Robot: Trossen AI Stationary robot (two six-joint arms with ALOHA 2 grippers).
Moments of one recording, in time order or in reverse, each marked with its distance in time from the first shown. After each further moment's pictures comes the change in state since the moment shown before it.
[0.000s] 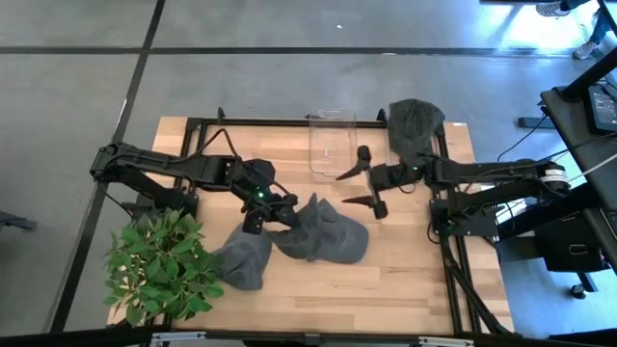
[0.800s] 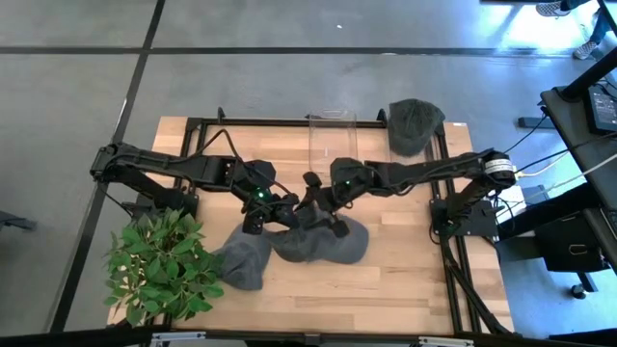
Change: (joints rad) left arm 0.000 0.000 -0.001 -0.024 -0.008 -0.056; right arm 0.141 0.515 0.485 -0.292 -0.074 -0.075
